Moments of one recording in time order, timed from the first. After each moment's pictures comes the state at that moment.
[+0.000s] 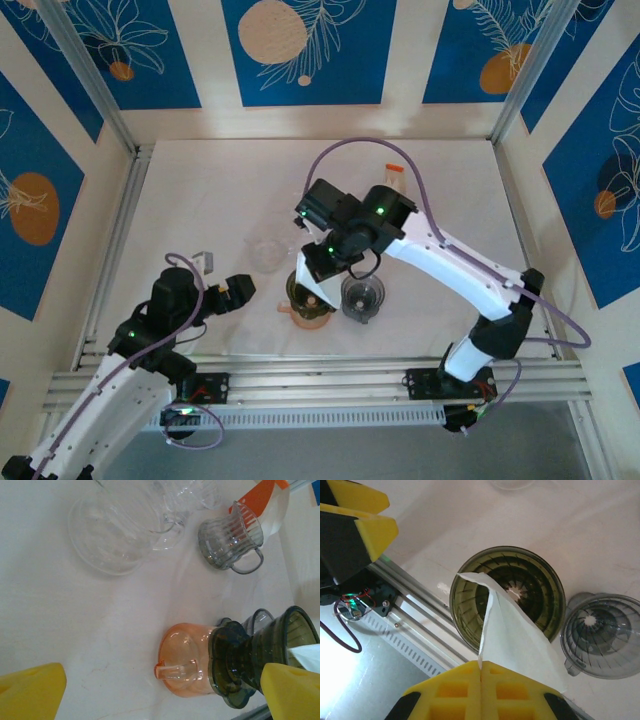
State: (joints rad) left arm -0.47 0.46 0.49 -0.62 0.19 -0.76; right arm 1.02 1.61 1.86 -1.42 -0.10 0.50
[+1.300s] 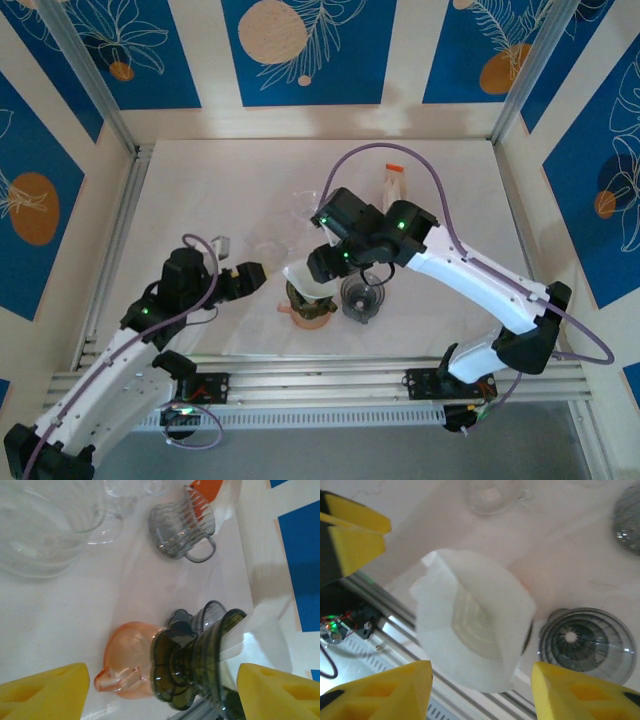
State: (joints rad) left arm -0.47 0.68 0.56 -0.43 0.37 -0.79; right arm 0.98 1.44 1.61 -1.25 -0.01 0.49
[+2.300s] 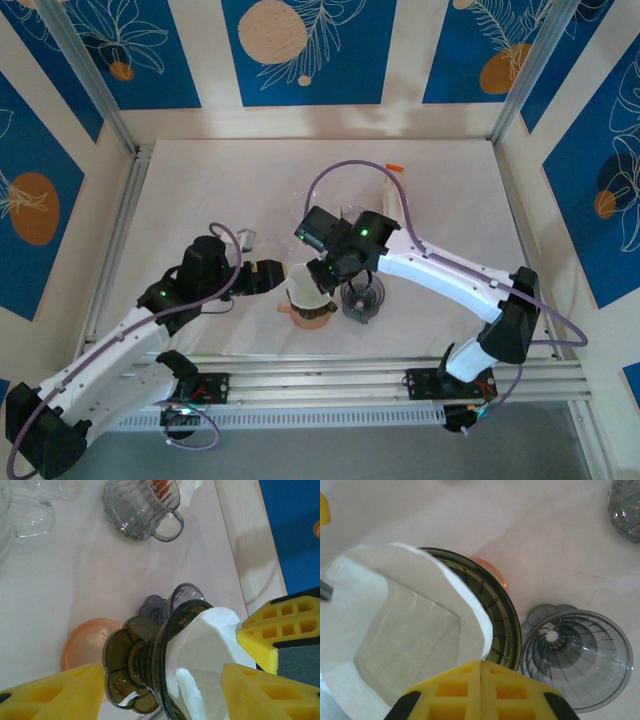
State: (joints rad) left arm -0.63 0.84 0.65 -0.36 0.37 -0.76; right arm 1.02 1.55 1.51 -1.21 0.09 0.45
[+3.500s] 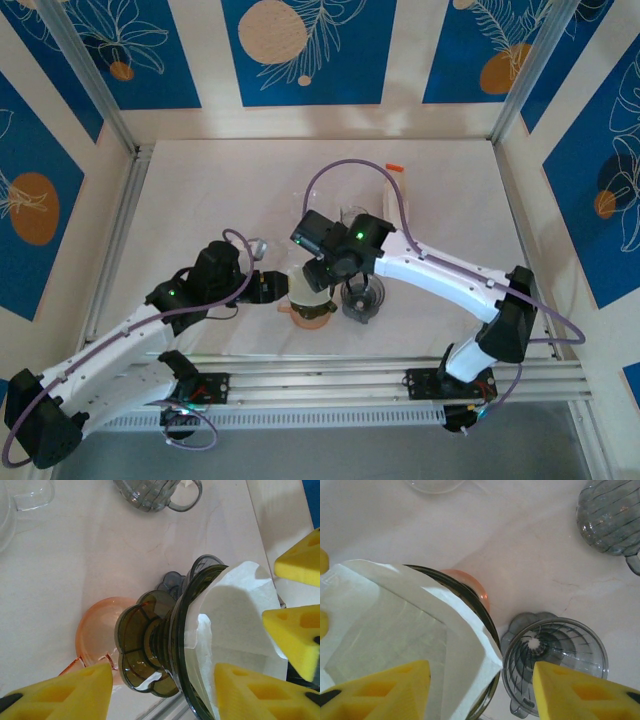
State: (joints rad) left arm -0.71 0.87 0.65 -0.42 0.31 -0.70; right arm 1.04 1.57 1.51 -1.20 0.18 0.47
